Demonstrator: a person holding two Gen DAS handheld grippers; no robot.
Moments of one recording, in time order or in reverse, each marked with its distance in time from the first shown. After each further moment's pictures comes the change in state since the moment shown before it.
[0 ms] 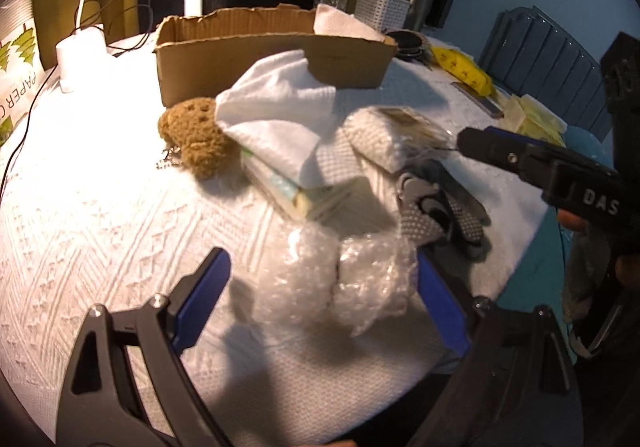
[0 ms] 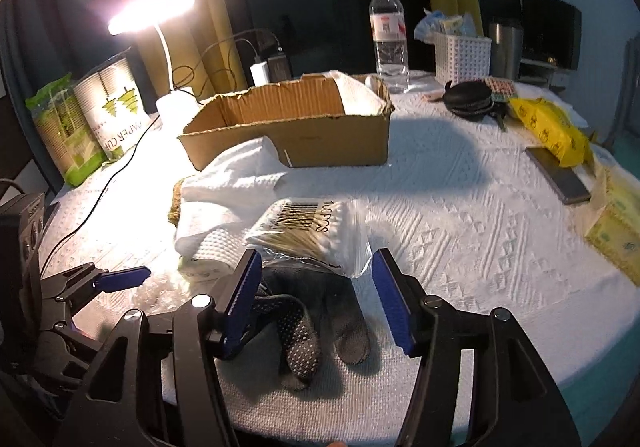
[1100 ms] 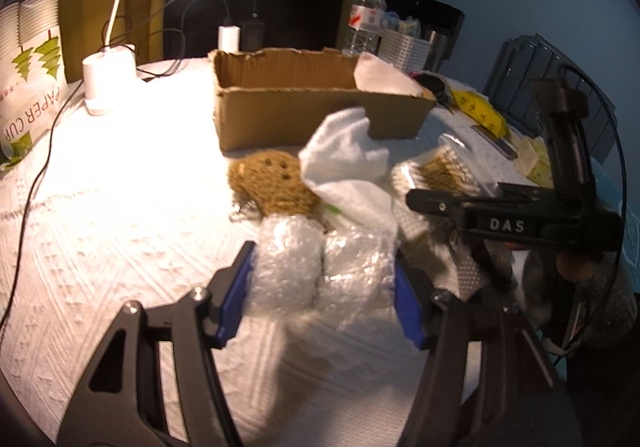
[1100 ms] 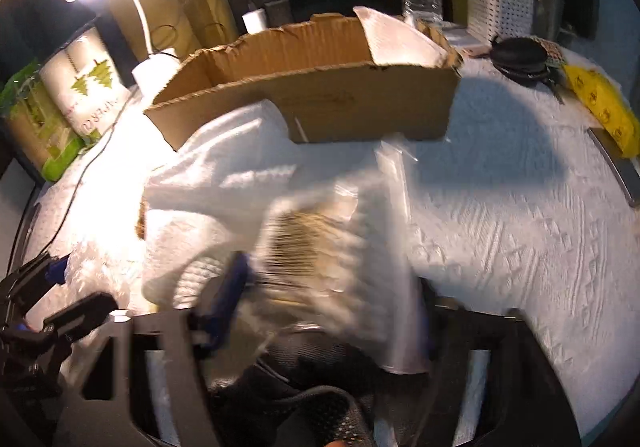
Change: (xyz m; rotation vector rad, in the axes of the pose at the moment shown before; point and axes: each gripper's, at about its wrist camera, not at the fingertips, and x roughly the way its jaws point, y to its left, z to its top) left arm -0.021 0.057 0.025 -0.026 -0.112 0.008; right arm 0.087 0.018 0.022 0.021 0.155 0.018
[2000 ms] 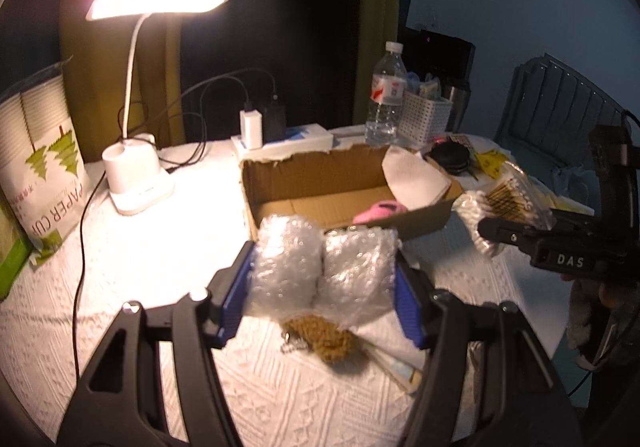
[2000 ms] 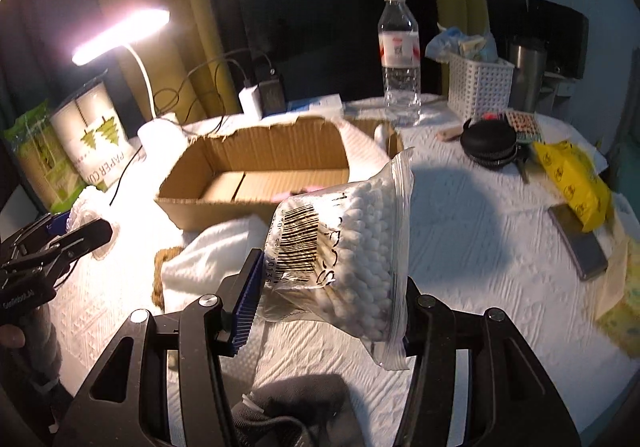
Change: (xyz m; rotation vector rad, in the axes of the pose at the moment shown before) left arm -0.013 0.007 0.087 0.054 -0.163 0.092; right arm -0.052 -0.019 0.051 -0.027 -0.173 -0.032
